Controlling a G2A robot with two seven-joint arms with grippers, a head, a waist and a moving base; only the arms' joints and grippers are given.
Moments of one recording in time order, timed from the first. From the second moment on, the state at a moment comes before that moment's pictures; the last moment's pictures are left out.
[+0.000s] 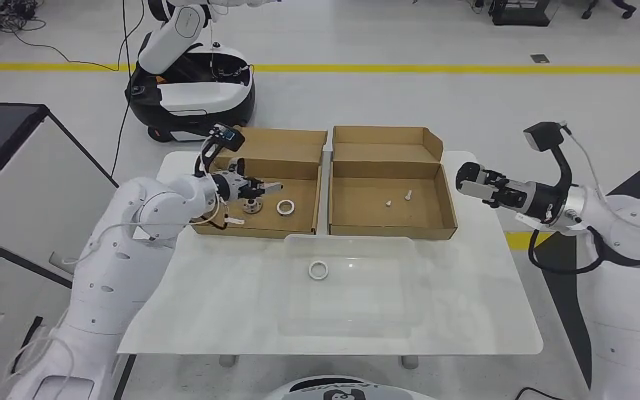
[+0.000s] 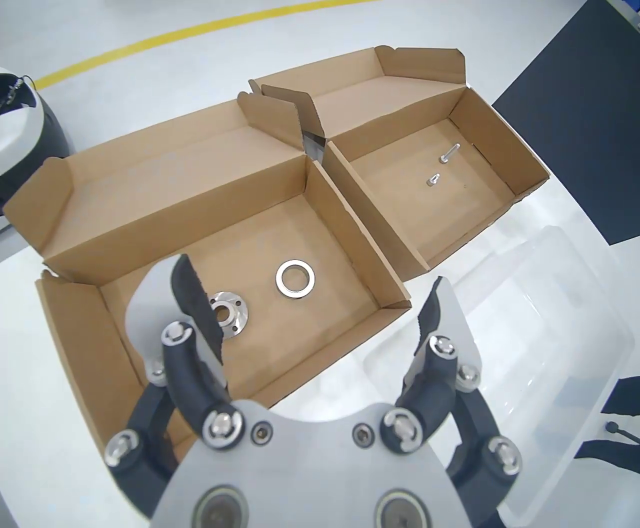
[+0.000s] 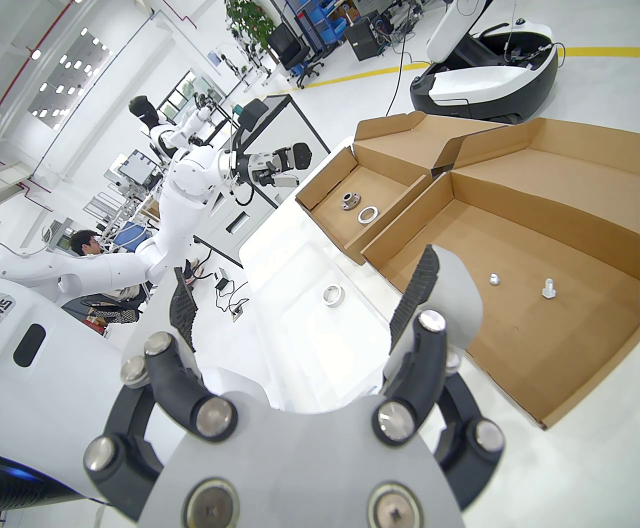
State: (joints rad) left arm 1.13 -1.00 -1.24 -1.68 0.63 -0.22 -0.91; right arm -1.40 -1.03 1.82 -1.79 0.17 -0.34 1.30
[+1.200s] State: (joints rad) left arm 0.77 -1.10 -0.75 -1.87 0.58 -0.25 -1.50; right arm -1.40 -1.03 1.82 -1.79 0.17 -0.34 1.30
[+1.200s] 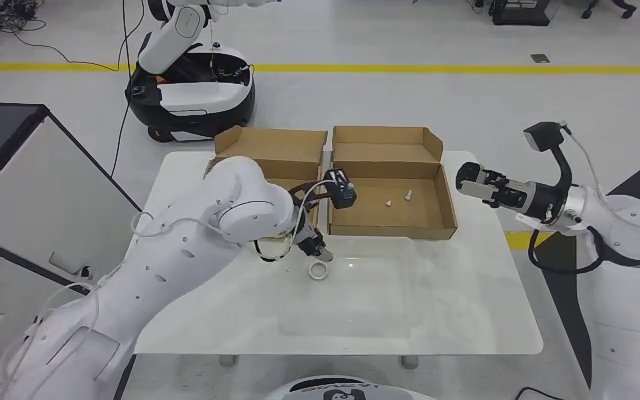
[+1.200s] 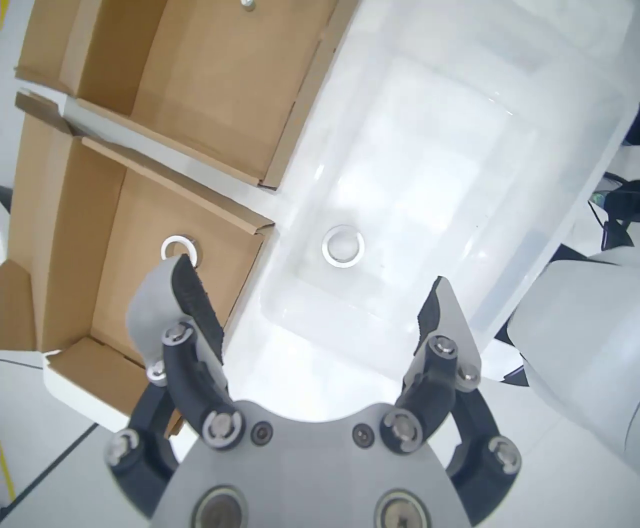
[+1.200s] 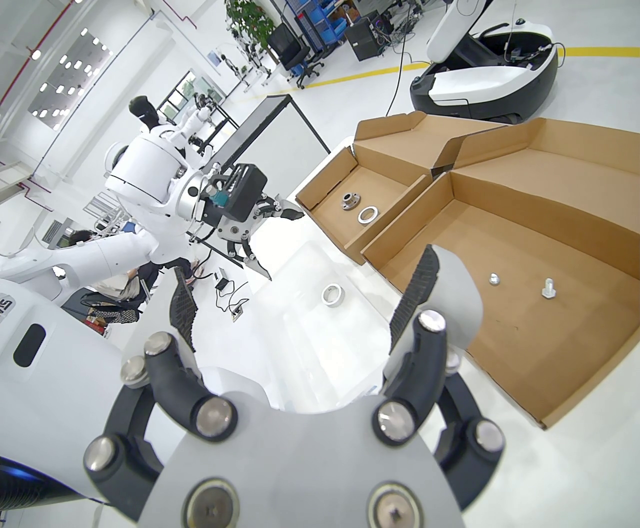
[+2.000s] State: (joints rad) left arm 0.69 -1.07 -0.53 -1.91 0.59 -0.48 -1.35; right arm -1.40 -1.03 1.82 -1.79 0.17 -0.34 1.30
